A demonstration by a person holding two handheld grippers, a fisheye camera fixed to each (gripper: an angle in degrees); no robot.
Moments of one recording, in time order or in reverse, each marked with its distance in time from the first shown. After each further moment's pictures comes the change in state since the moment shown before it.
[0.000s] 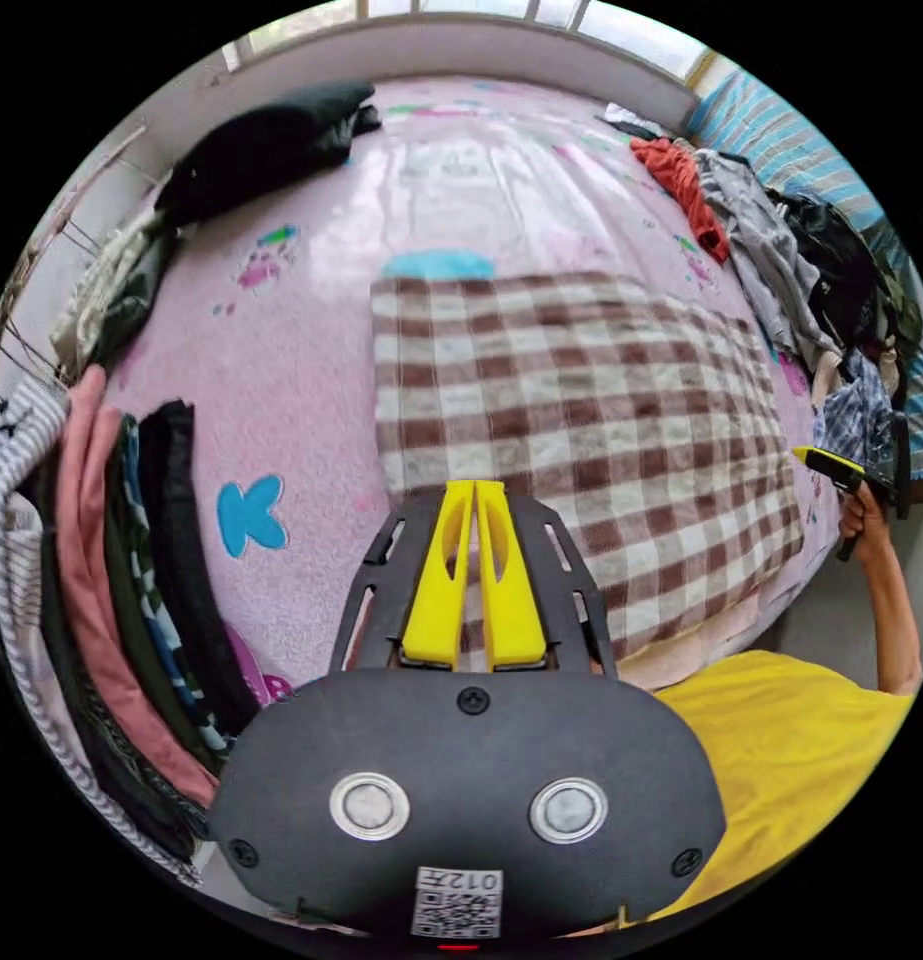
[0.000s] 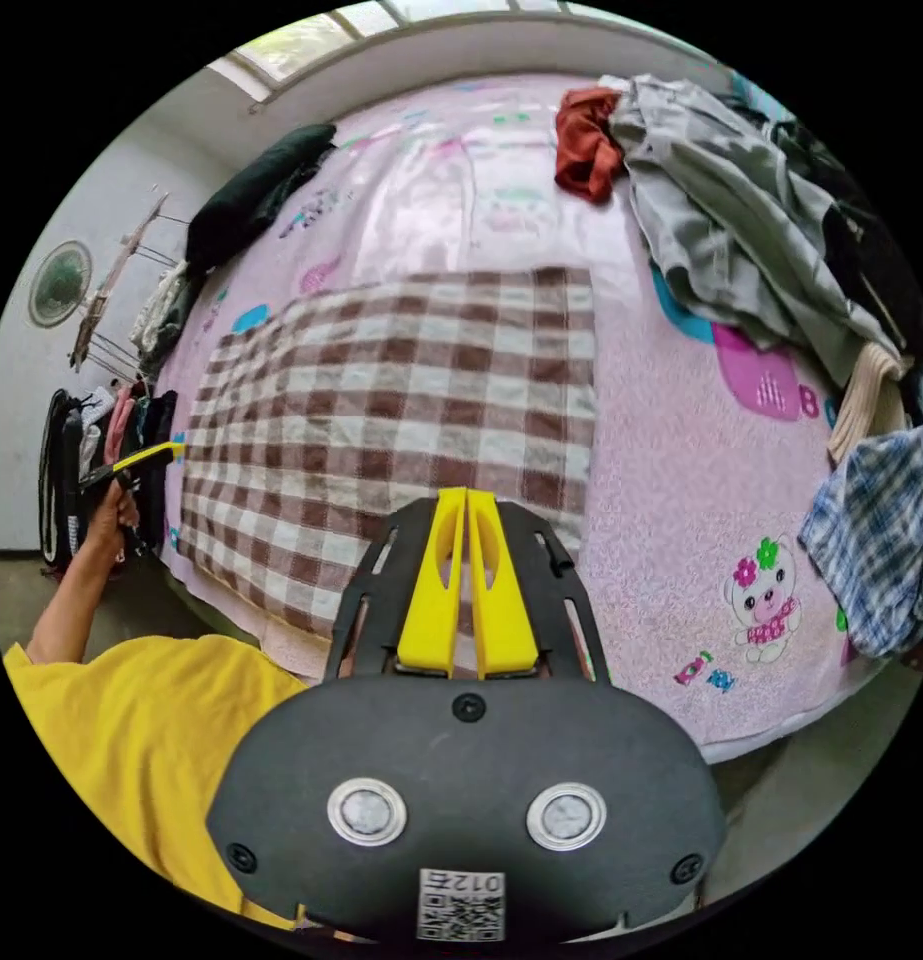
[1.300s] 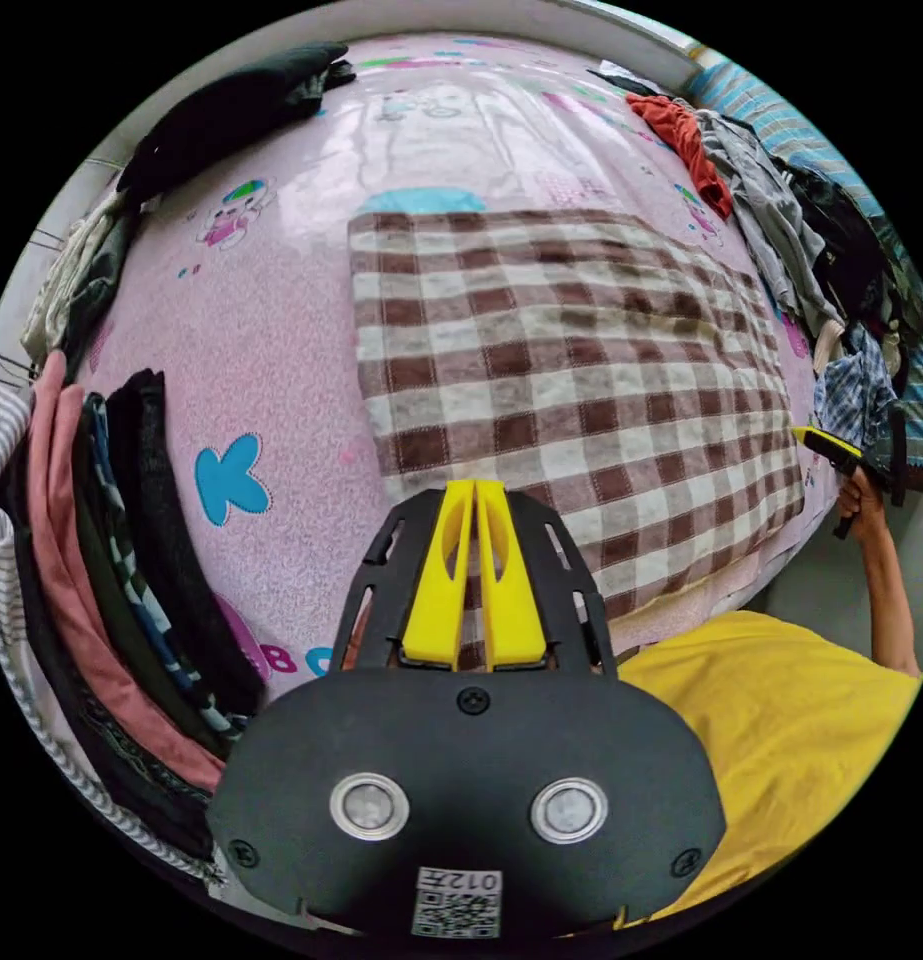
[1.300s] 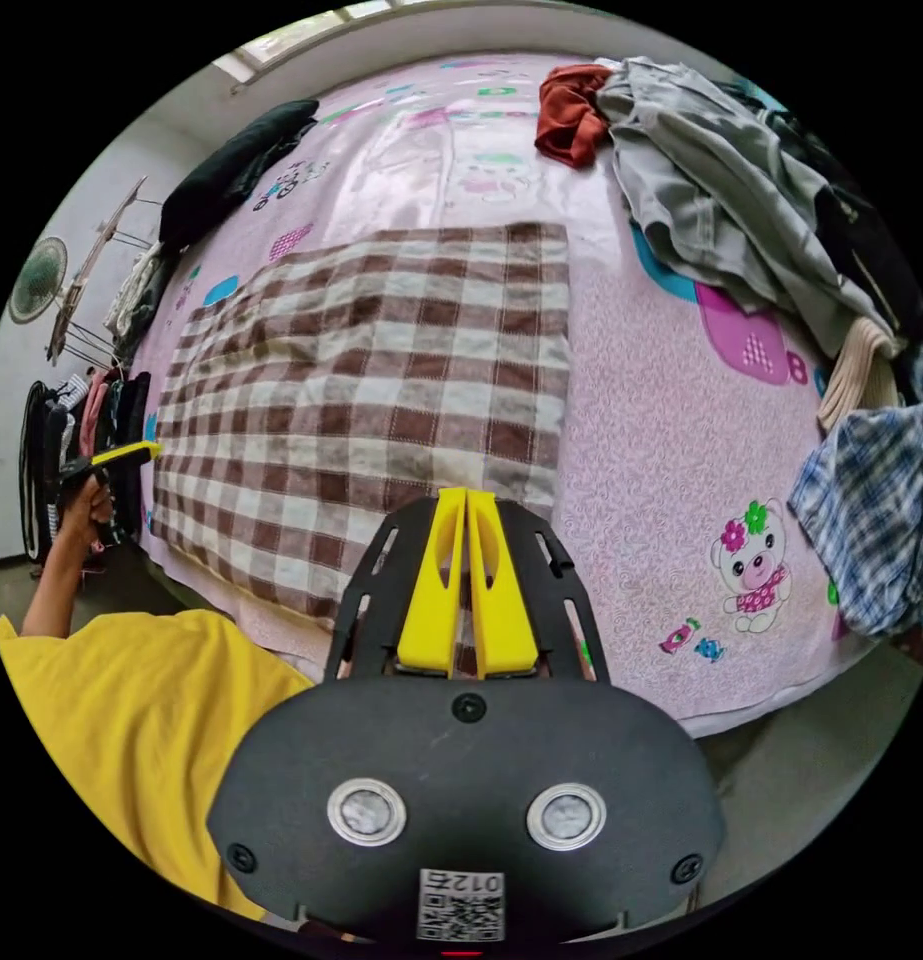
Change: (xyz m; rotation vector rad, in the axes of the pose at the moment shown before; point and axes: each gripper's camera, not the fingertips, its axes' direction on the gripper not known) left arm -0.077 0.060 0.066 -0.233 -0.034 -0.028; right arm 0.117 0.064 -0.005 -0.137 0.080 0.067
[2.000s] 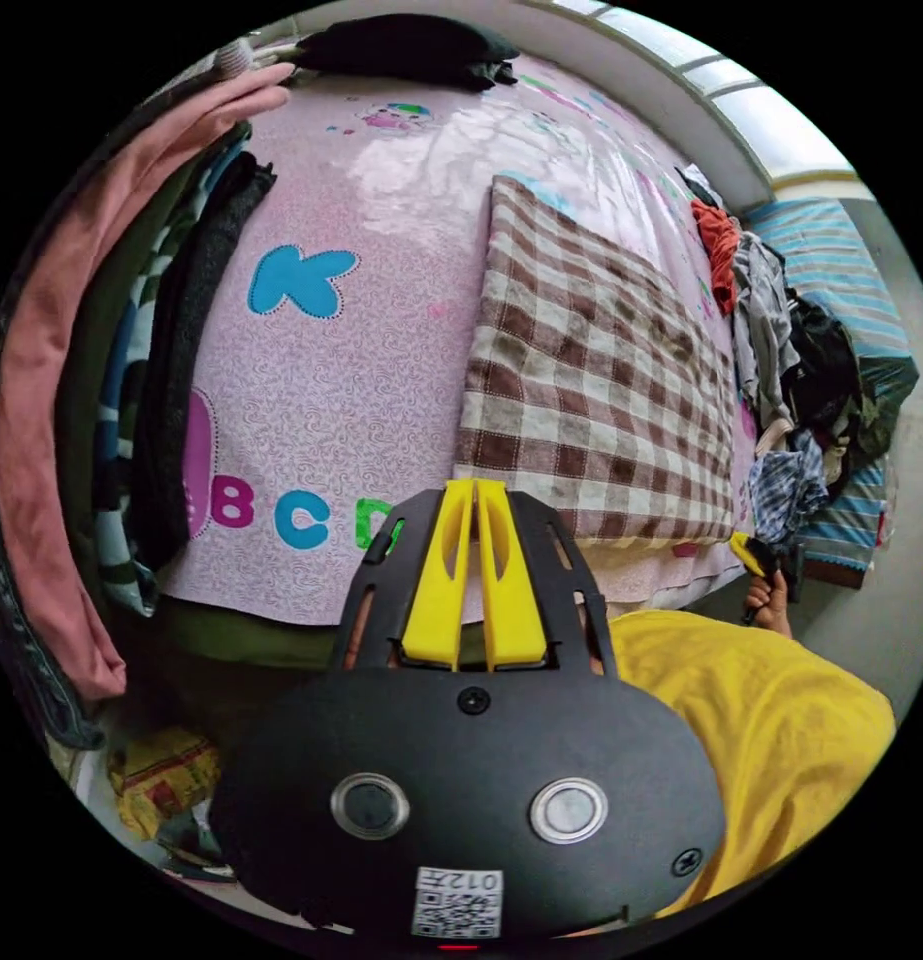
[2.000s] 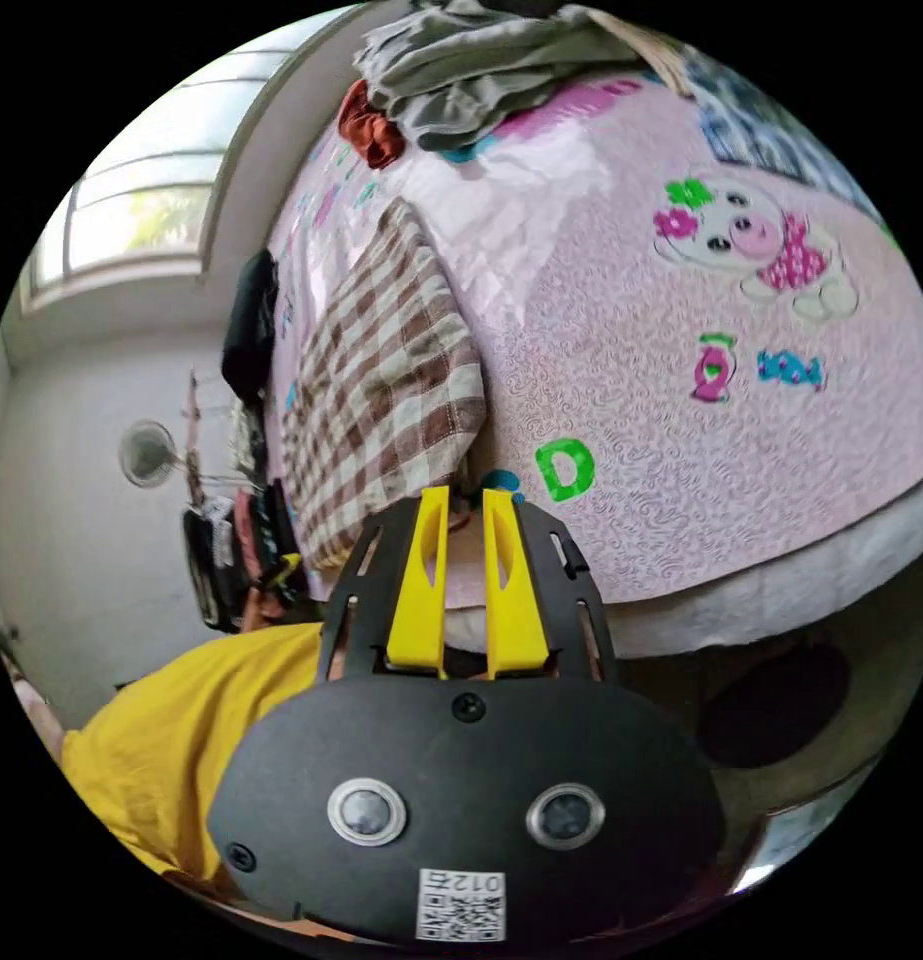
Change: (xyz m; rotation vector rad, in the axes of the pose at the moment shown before) left arm -0.106 0.163 0.050 0.133 0.335 -0.293; right arm 0.176 0.161 0.000 0.132 -0.639 0.461
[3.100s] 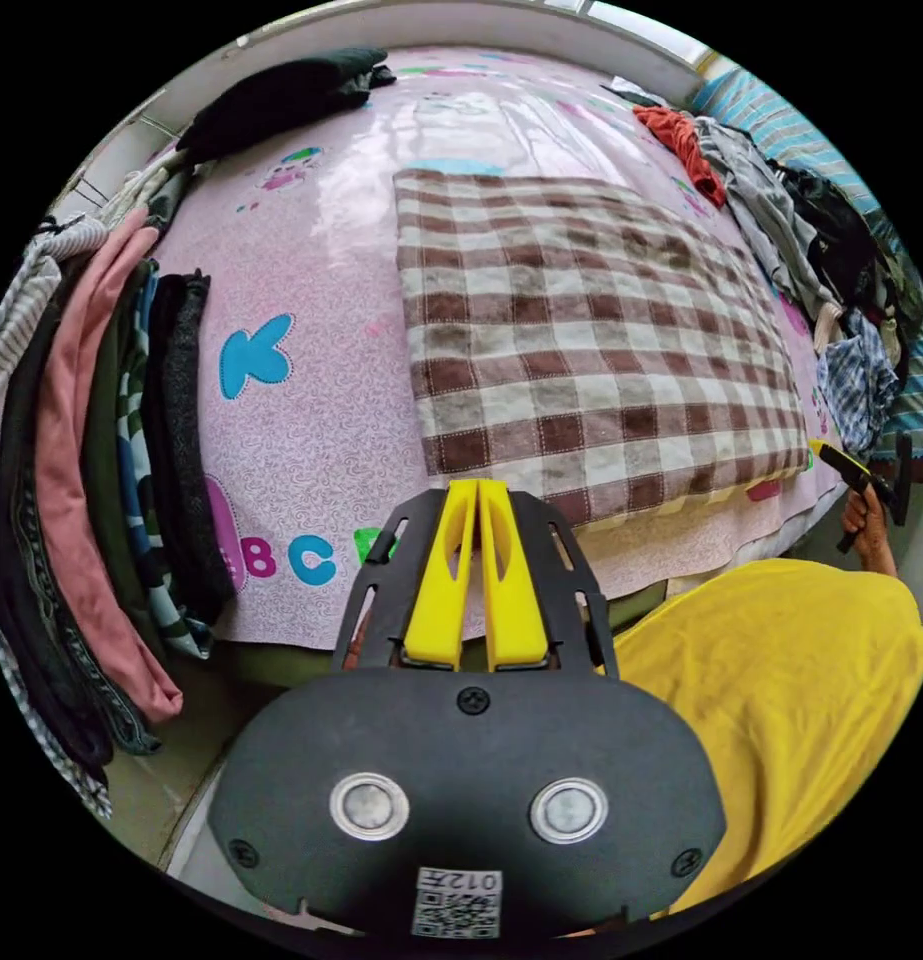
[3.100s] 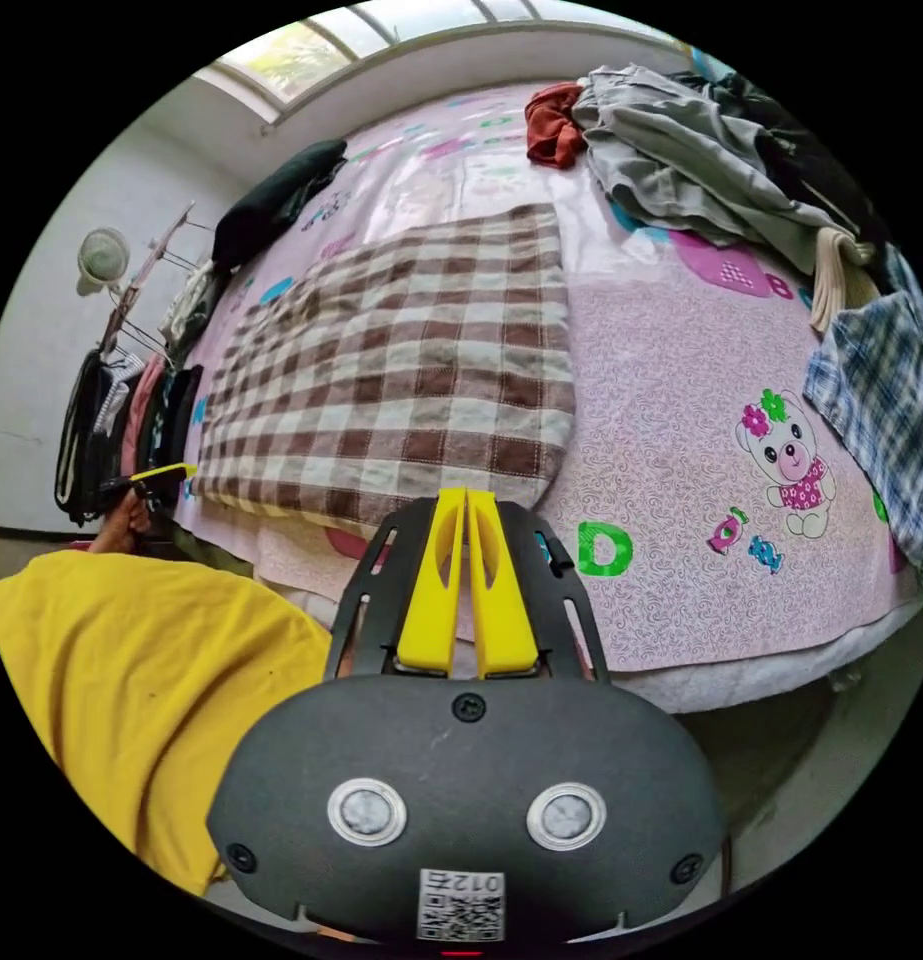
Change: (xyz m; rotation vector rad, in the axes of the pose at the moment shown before) left arm 0.079 0.024 0.023 -0.085 -0.394 0.253; right arm -0.104 0.034 0.099 -0.049 0.530 -0.484
